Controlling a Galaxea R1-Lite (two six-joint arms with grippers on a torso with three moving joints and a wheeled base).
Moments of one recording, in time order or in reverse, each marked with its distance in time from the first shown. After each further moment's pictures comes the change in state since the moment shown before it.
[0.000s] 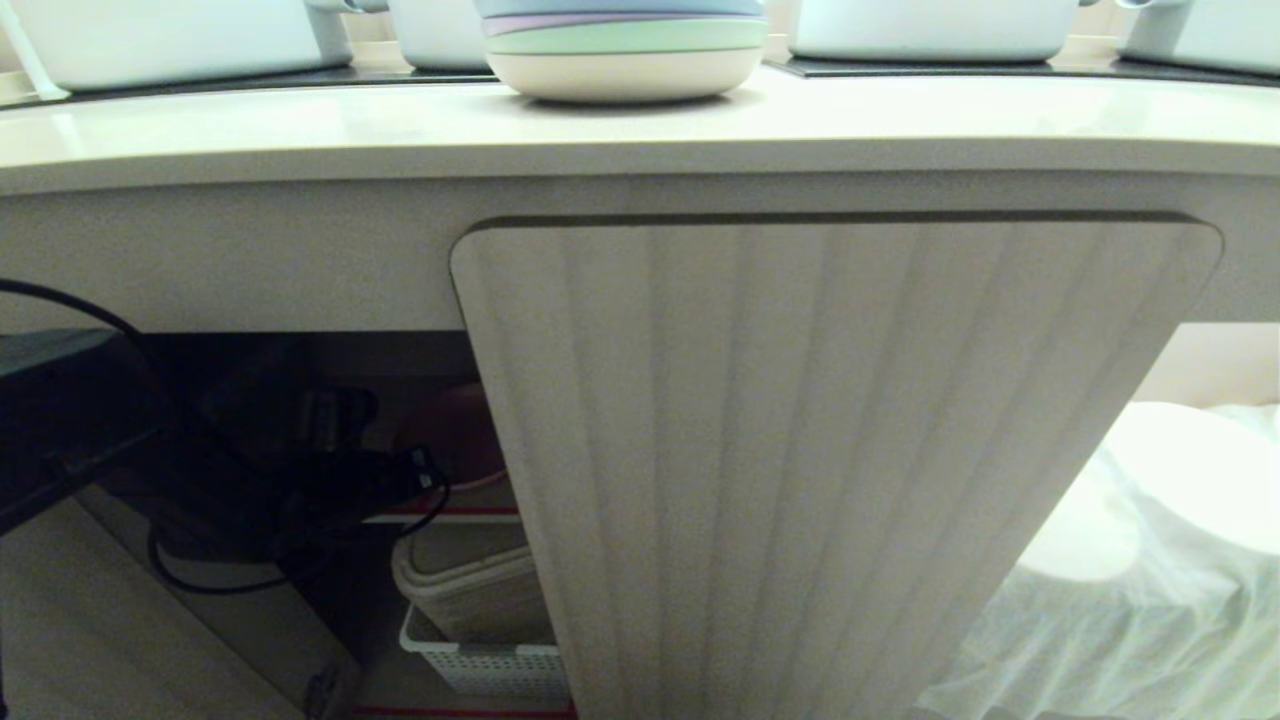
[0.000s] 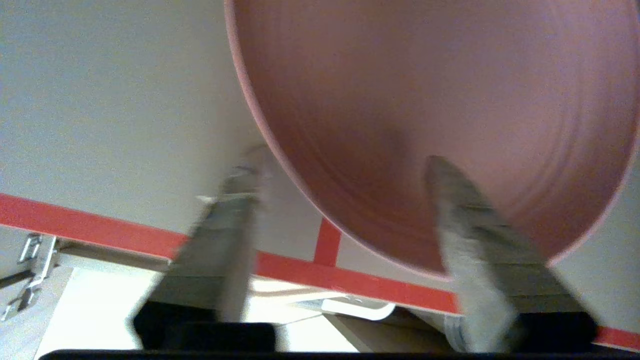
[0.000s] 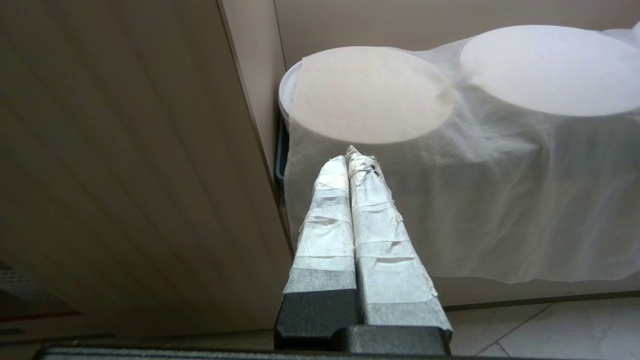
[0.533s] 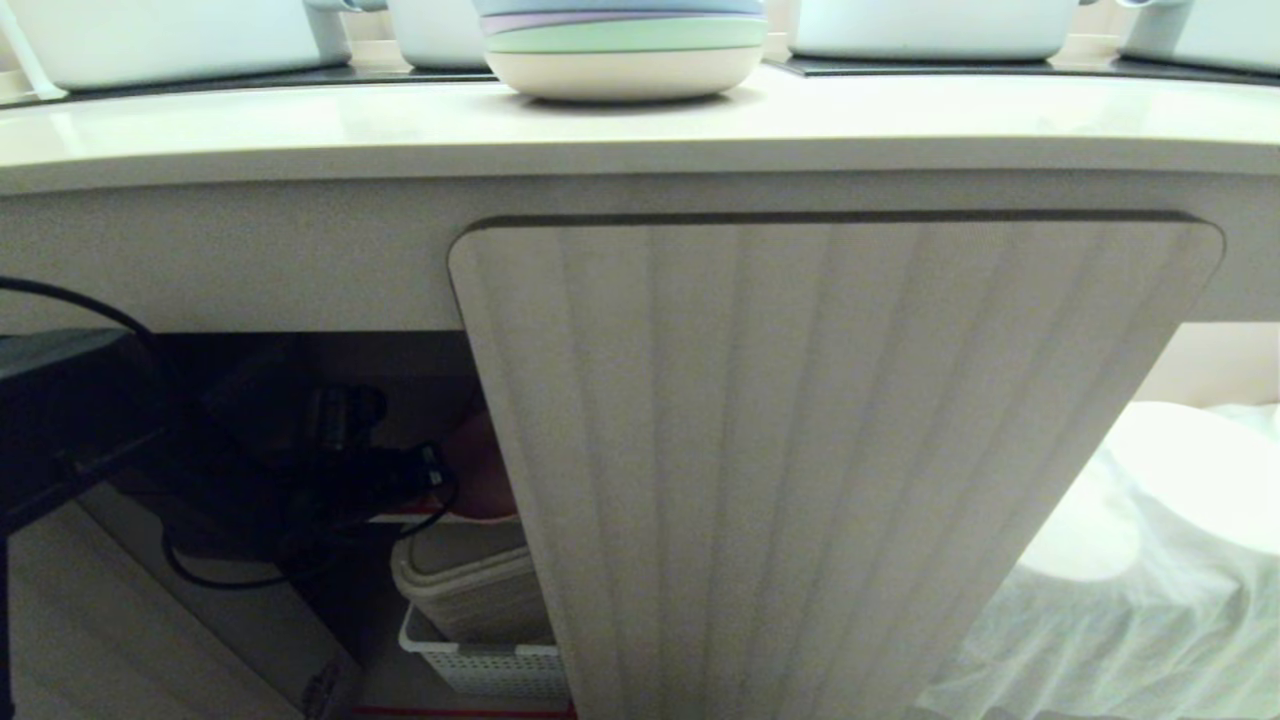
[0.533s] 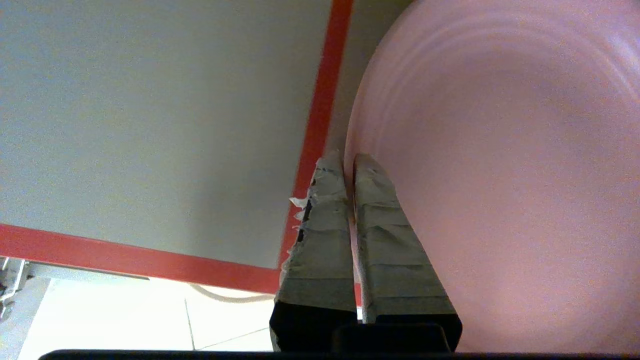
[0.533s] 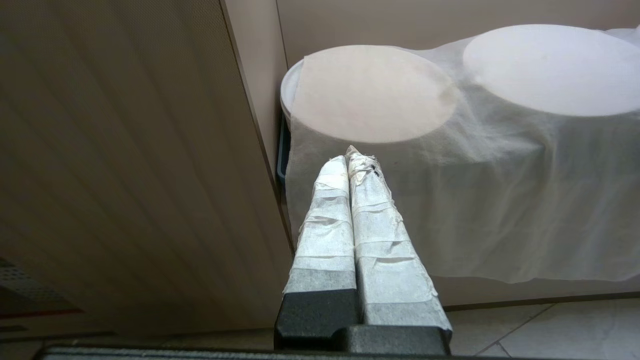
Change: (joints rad) left arm -0.003 0.003 -0.010 -0.020 -0.006 -0.001; right arm 0.000 0.000 0.000 0.000 0.000 0.000
